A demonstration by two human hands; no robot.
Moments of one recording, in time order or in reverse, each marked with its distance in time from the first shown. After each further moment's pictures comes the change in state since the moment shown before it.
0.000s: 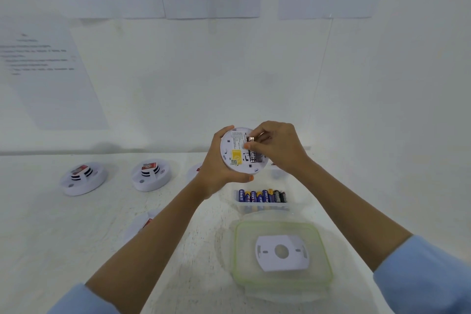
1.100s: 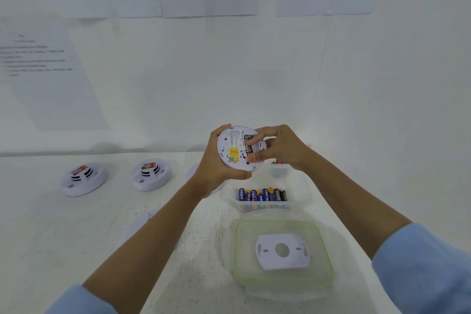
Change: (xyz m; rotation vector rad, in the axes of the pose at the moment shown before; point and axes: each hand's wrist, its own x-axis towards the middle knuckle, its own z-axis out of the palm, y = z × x) left_hand -0.004 0.009 0.003 -0.041 0.013 -0.011; right_hand 0.005 0.015 -0.011 0.283 -0.307 0.212
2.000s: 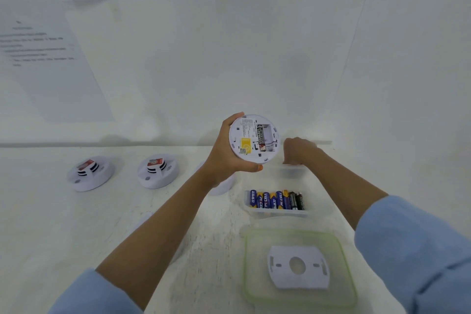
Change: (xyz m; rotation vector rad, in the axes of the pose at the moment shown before) left_hand 0.037 -0.029 -0.016 0.034 -0.027 -0.010; right_hand 0.069 0.076 -0.013 -1.182 -0.186 0.522
